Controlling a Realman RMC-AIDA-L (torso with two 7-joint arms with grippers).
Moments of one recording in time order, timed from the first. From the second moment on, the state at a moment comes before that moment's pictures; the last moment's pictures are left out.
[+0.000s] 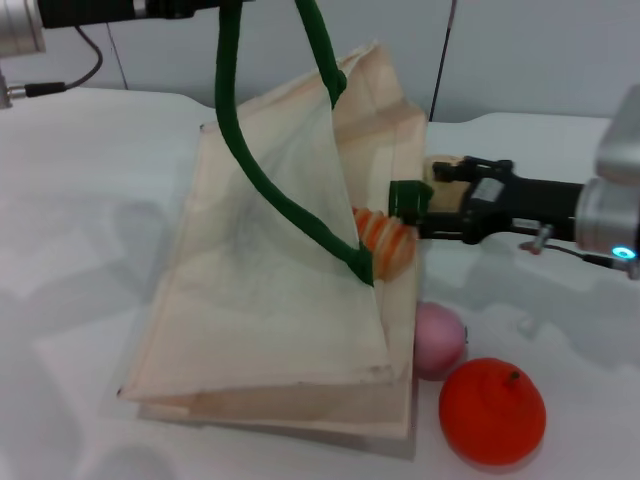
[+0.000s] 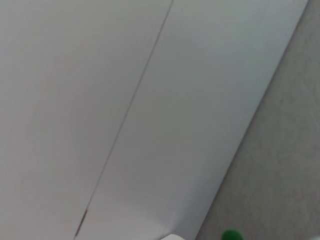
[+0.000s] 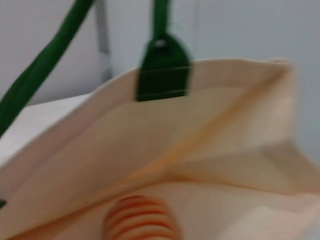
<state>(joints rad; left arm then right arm) -1.00 -1.85 2.86 -0.55 -0.51 1.77 -1.67 0.87 2.02 -0.18 -0.18 0.75 1.16 -2.10</state>
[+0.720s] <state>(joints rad) -0.98 -1.86 2.86 -0.55 -0.50 1.71 -1.70 0.69 2.02 -0.06 -0.29 1.01 1.23 -2.10</state>
